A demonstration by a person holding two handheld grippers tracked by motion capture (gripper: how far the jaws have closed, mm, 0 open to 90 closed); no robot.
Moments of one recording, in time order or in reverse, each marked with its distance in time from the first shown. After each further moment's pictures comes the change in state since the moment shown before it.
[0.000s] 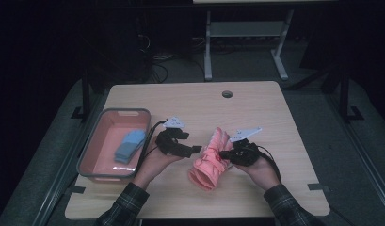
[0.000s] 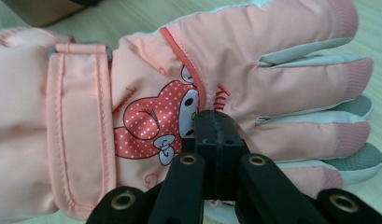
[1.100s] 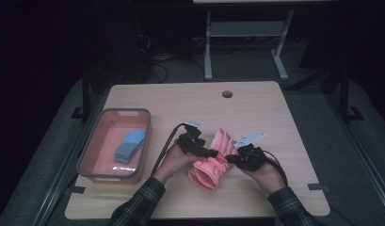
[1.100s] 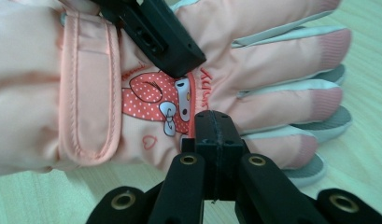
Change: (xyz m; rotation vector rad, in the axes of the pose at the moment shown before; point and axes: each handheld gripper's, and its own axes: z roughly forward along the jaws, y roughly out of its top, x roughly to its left) left arm 0.013 -0.006 0.083 0.109 -0.157 -0.130; right arm 0.004 -0.014 -0.014 0.041 -0.068 -0.029
